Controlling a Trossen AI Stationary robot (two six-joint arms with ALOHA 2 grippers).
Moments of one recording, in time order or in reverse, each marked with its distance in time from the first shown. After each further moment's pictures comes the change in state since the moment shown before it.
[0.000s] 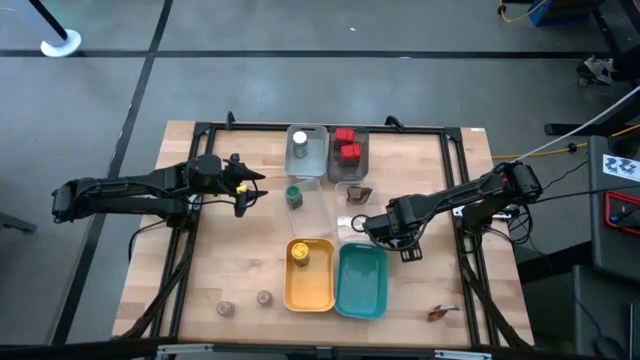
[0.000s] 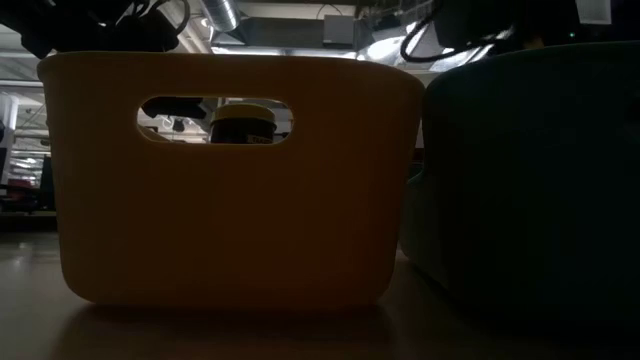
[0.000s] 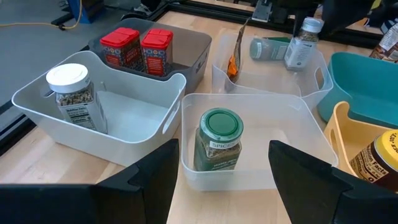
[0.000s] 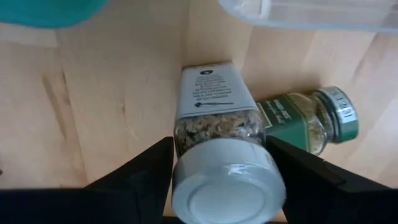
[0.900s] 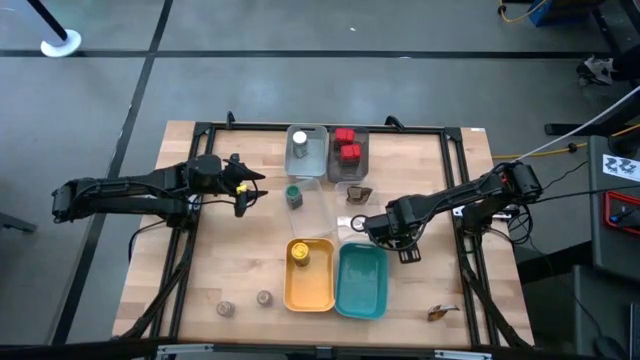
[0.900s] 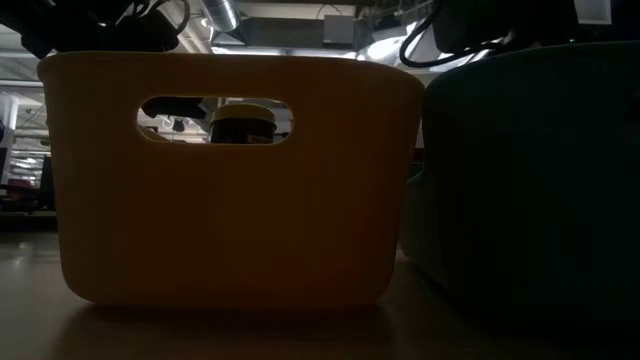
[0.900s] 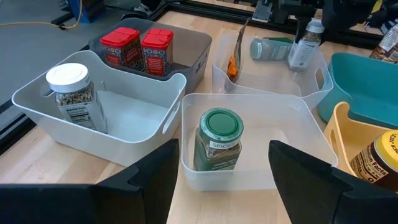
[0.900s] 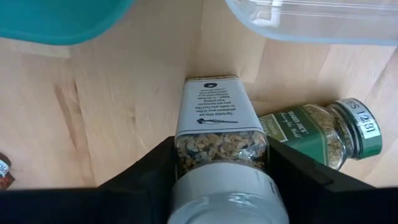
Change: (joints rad) left arm 0.000 0.000 0.000 0.000 0.000 -0.003; right arm 0.000 0.000 -0.027 0.057 -0.048 0.001
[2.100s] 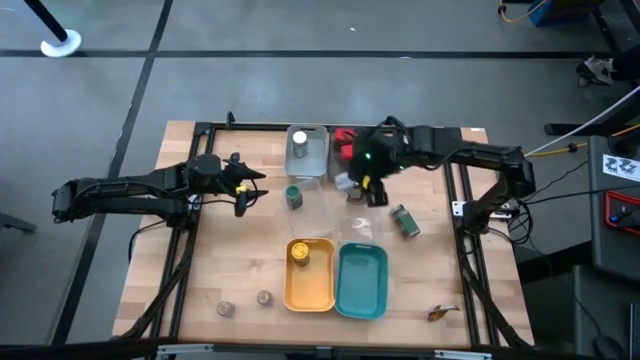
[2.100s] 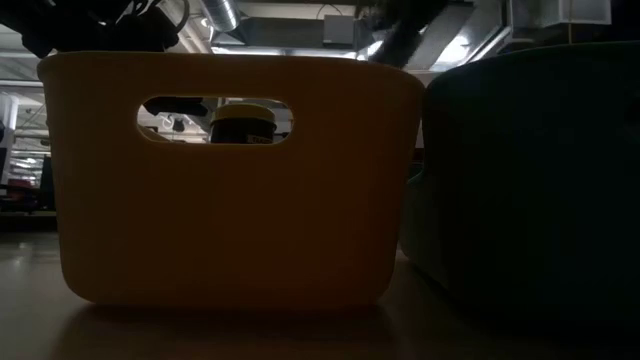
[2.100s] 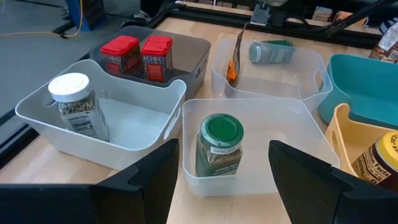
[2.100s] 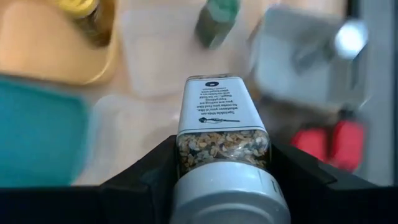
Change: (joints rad) left arm 0.000 0.000 0.000 0.017 0.000 0.029; right arm -0.329 0.009 0.658 0.004 0.093 -0.385
